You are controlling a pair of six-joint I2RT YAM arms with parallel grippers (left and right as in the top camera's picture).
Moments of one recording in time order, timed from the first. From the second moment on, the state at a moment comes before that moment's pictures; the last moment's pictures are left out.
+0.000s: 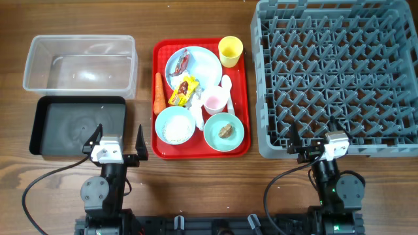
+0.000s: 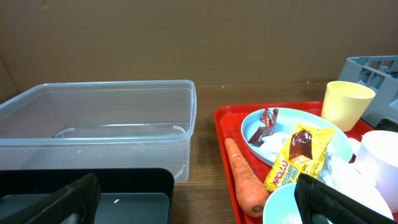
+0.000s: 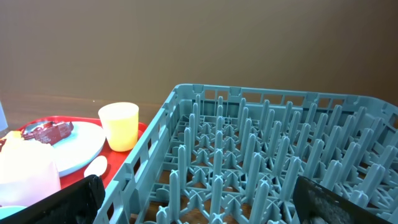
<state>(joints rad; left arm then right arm) 0.05 0.01 0.03 -0.11 0.06 0.02 0.00 0.02 0.01 0.01 -0.12 -0.04</state>
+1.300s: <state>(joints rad) 0.05 0.01 0.03 -0.06 0.38 0.02 0.00 0.02 0.01 0.01 -0.12 -0.04</state>
